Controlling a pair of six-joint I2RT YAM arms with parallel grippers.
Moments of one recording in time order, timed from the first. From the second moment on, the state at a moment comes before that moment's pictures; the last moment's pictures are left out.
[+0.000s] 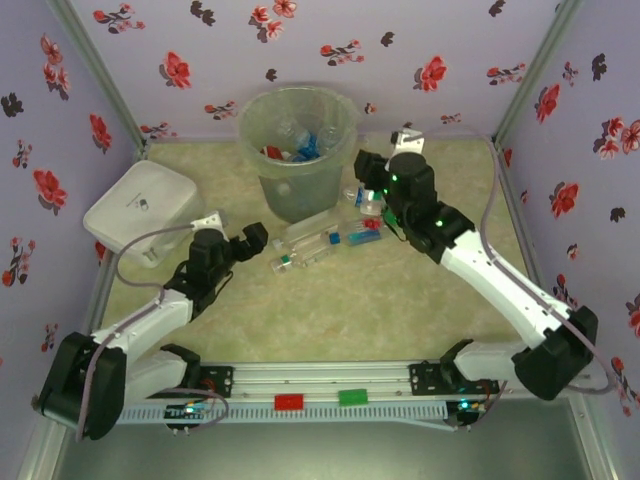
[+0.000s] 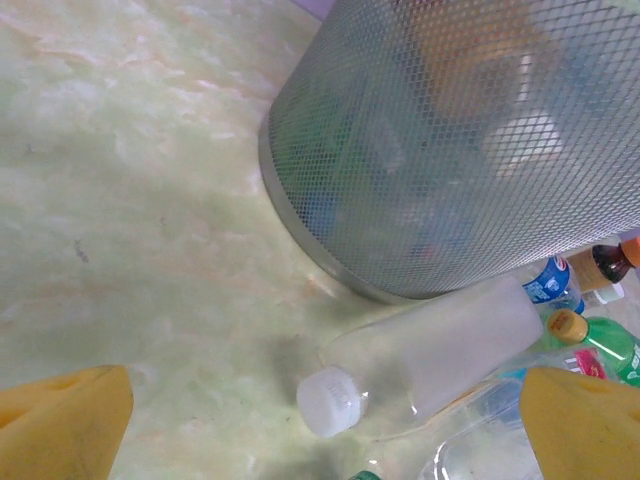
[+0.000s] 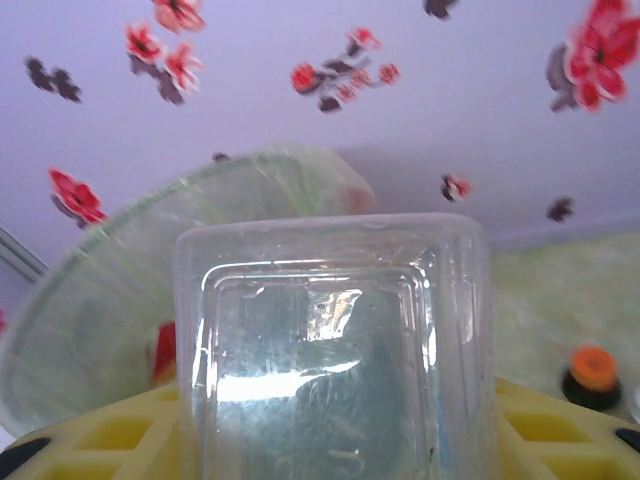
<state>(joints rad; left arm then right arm) -0.42 1.08 0.41 0.25 -0.06 -0.71 0.65 1.30 1.25 -0.16 0.36 0.46</state>
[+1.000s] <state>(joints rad) -0.39 0.92 0.36 0.18 0.08 -0.69 0.62 2.07 2.12 -0.19 0.11 0.52</state>
